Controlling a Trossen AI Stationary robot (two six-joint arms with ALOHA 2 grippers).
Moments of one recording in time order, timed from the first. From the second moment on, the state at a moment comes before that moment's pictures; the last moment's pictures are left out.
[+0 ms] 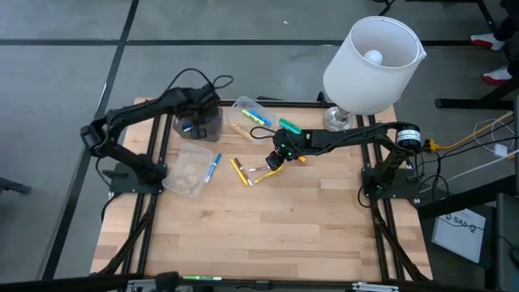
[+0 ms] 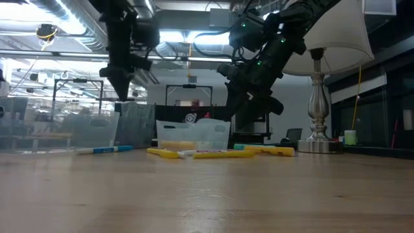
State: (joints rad) left arm 0.67 1.42 1.12 -0.98 -0.32 0.53; right arm -0.19 1.69 1.07 -0.30 0.09 0.65
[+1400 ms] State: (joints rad) left arm 0.98 1.67 1.12 -0.93 -0.07 0.51; right arm -0.19 1.69 1.07 -0.30 0.10 0.65
